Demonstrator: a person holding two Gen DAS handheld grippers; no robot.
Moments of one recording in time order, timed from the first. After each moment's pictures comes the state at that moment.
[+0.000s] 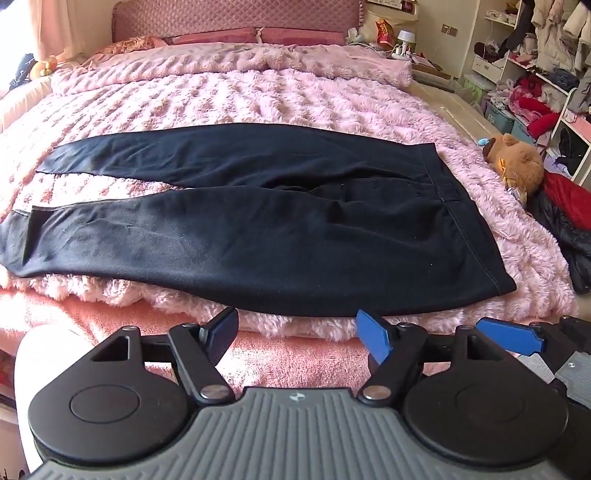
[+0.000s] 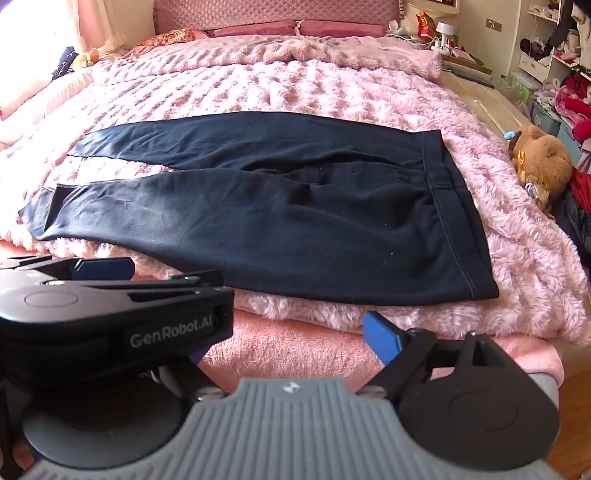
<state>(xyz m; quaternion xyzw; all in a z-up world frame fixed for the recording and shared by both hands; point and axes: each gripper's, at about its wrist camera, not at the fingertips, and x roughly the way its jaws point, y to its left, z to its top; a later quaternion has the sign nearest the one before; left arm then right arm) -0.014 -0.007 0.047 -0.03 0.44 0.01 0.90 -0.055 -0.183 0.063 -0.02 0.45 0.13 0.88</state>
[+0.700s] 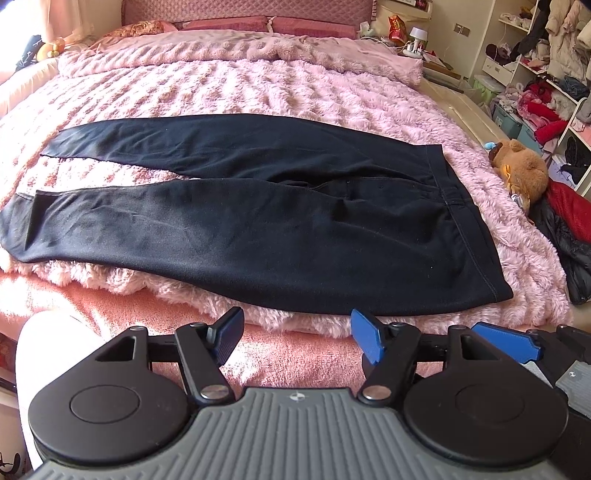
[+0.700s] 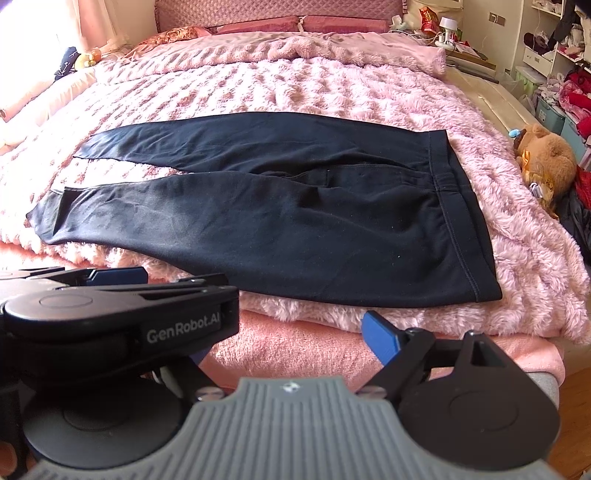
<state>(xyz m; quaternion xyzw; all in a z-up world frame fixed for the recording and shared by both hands) -0.009 0.002 0.052 -0.06 0.46 0.02 0.89 -0.051 -0.176 0.075 -0.01 0.47 0.13 0.87</state>
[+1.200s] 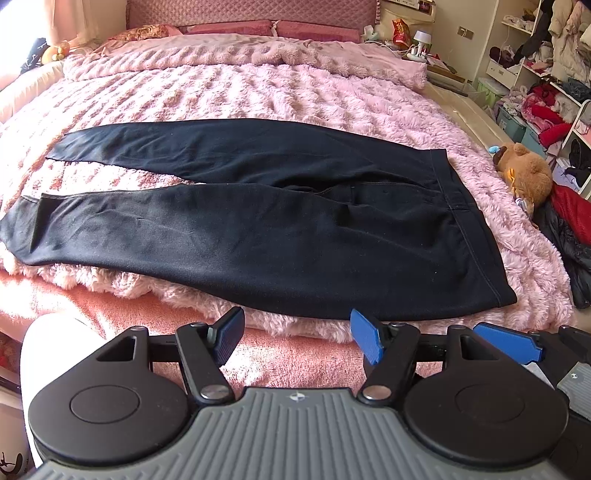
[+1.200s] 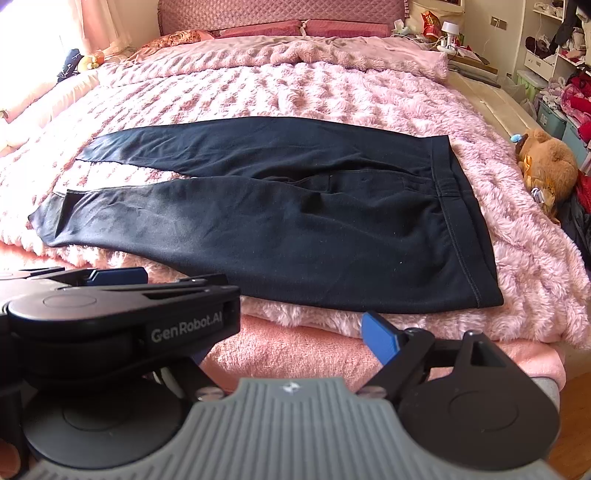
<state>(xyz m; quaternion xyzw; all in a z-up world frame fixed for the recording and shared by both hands) -0.010 0.004 0.055 -0.06 0.45 0.03 0.89 -0.051 -0.173 0.078 -0.02 0.46 0.14 0.88</state>
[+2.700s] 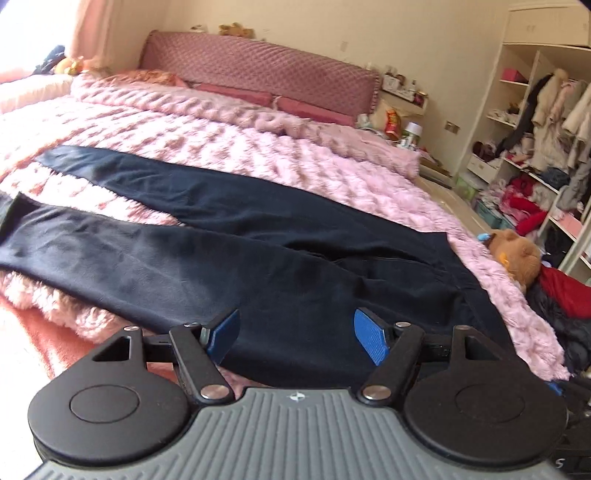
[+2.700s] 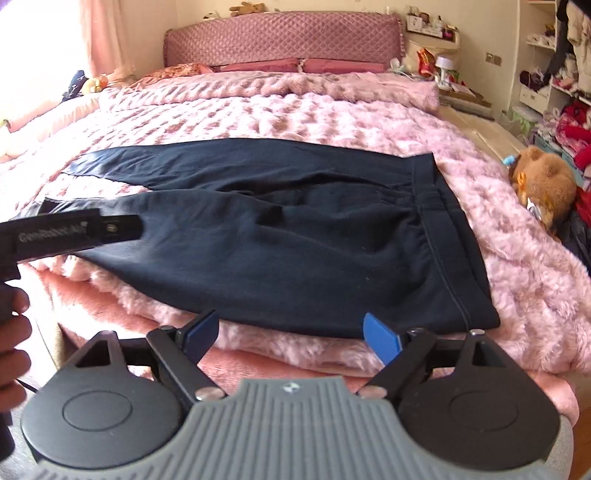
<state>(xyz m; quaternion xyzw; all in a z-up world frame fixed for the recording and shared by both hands) 0.001 0.062 -0.009 -0.15 0.31 0.01 0.94 -0.032 -0.226 0.006 -0.01 0.39 0.14 0.91</state>
